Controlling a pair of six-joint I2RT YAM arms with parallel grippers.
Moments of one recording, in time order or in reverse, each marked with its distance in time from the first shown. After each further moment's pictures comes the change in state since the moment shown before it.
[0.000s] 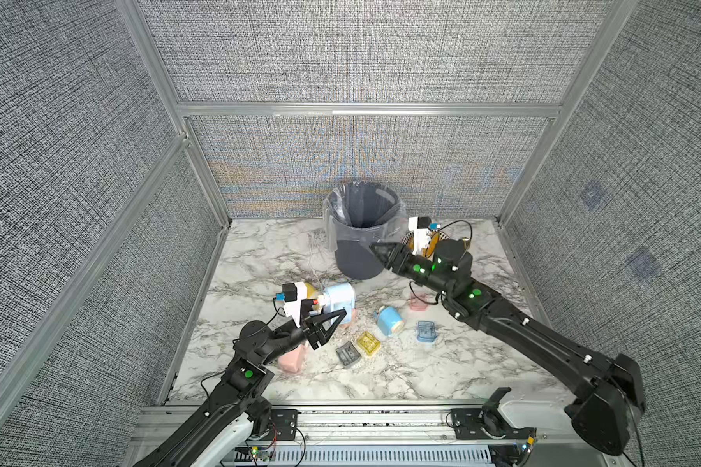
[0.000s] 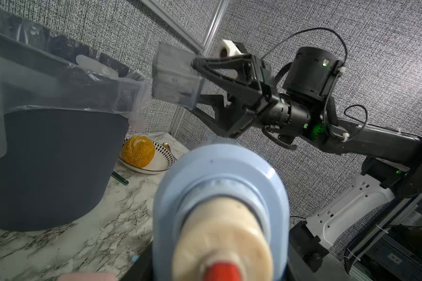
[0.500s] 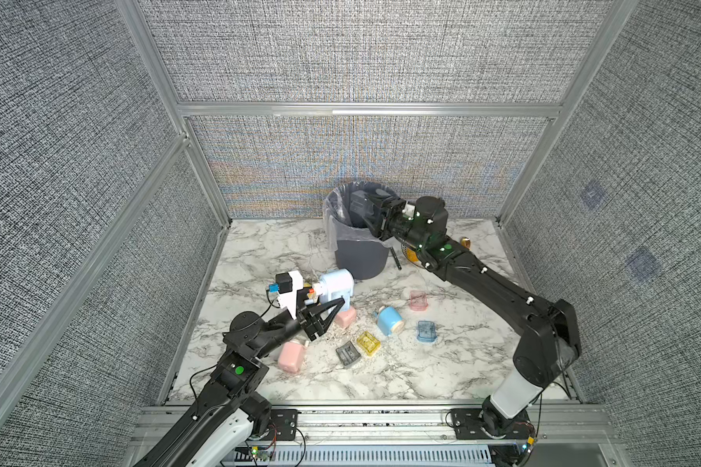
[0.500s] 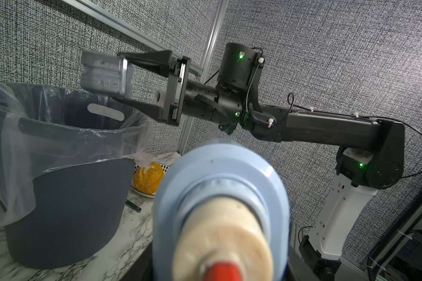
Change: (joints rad) left arm 0.000 -0.018 0.178 -0.158 -0.033 0.103; right arm -0.123 0.423 0.521 0.064 -0.079 0.984
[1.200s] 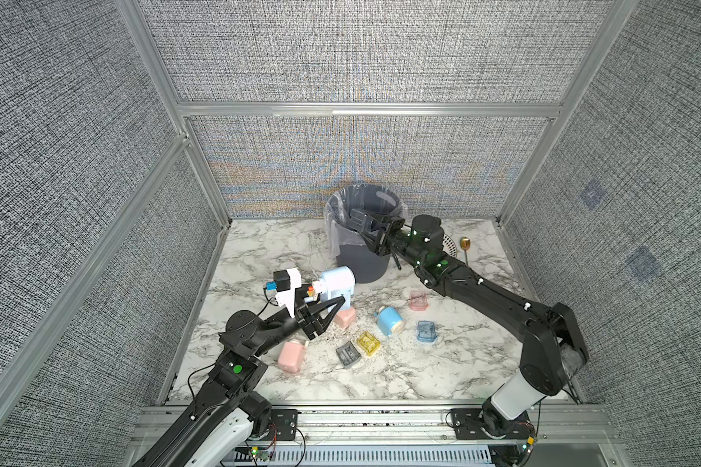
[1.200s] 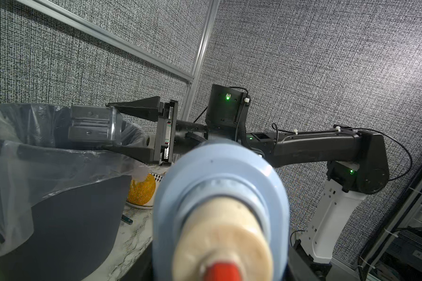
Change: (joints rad) left arm 0.000 0.009 0.048 0.009 0.029 0.000; right arm 0.029 -0.031 -0.186 0.098 0.029 0.303
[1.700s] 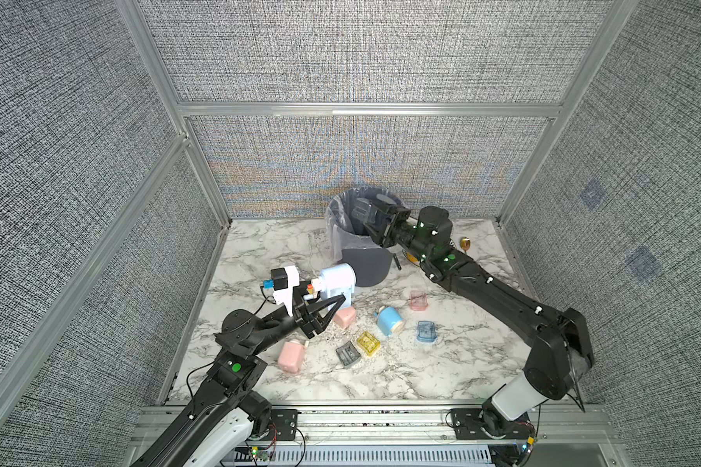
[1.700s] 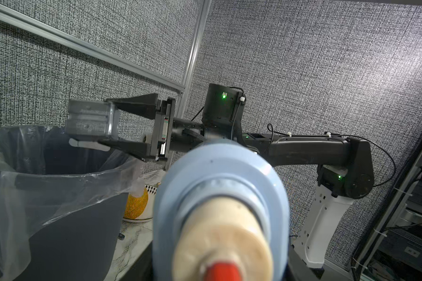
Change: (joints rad) left arm 0.000 0.006 0.033 0.029 0.025 -0.006; right arm -0.008 -0.037 0.071 -0.042 0.009 -0.001
